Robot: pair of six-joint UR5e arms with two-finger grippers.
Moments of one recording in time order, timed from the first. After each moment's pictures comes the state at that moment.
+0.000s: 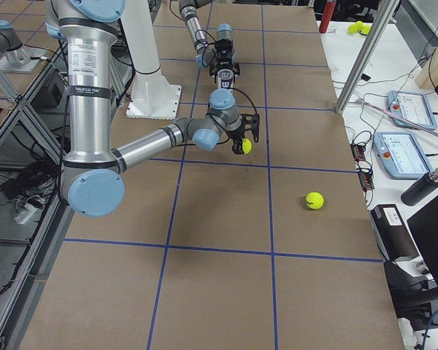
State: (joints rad) left arm -0.45 -2.19 -1.32 -3.26 -1.89 -0.15; right arm 0.82 -1.47 2.07 -1.14 1.99 1.33
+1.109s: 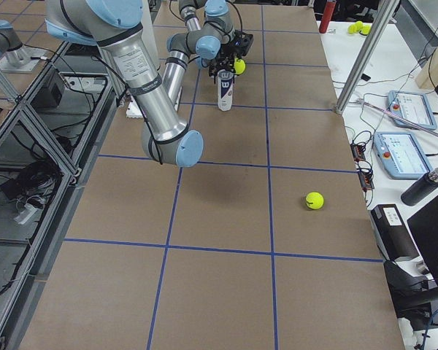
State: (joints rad) left arm -0.45 -2.19 -1.31 -3.26 -1.89 -0.15; right arm 0.56 -0.92 2.11 -1.67 1.79 1.71
